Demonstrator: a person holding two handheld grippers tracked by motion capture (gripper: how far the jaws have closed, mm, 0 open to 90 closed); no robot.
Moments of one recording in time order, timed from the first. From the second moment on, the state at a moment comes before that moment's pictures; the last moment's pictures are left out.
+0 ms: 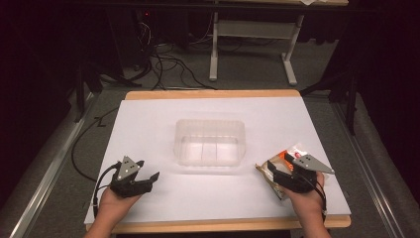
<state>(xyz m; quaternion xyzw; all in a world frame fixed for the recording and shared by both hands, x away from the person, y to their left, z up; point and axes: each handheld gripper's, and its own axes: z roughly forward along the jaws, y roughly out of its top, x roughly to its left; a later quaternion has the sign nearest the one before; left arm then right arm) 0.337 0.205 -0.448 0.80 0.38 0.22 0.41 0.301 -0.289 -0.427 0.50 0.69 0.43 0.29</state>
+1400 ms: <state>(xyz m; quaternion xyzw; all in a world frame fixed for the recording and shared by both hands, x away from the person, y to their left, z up) 0.341 0.199 -0.451 0.81 0.37 0.22 0.40 0.294 -0.432 -0.476 0.67 0.60 0.41 0.15</state>
